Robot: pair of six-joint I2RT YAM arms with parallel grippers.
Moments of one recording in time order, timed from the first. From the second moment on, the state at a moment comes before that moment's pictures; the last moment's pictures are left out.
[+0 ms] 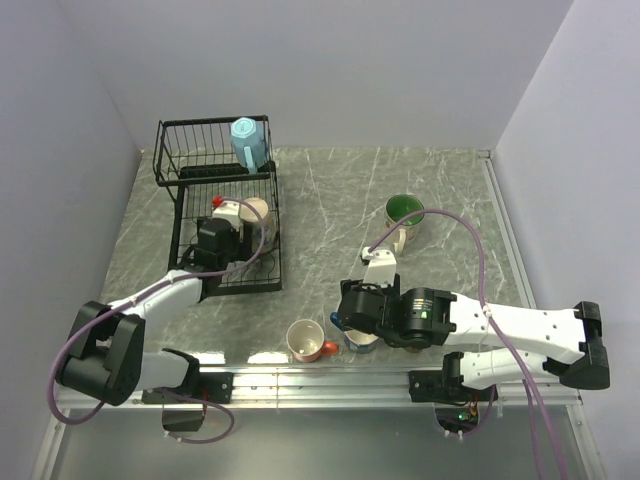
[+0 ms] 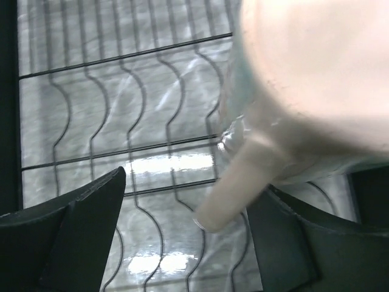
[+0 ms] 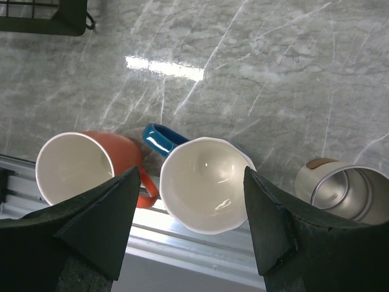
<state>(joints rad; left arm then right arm) -0.34 1.28 0.56 0.19 -0.30 -0.08 1.35 1.11 1.03 -1.01 0.66 1.06</state>
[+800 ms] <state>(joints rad) -0.34 0.96 0.60 -0.04 -0.03 -0.29 1.35 1.02 0.97 -1.00 0.70 1.11</state>
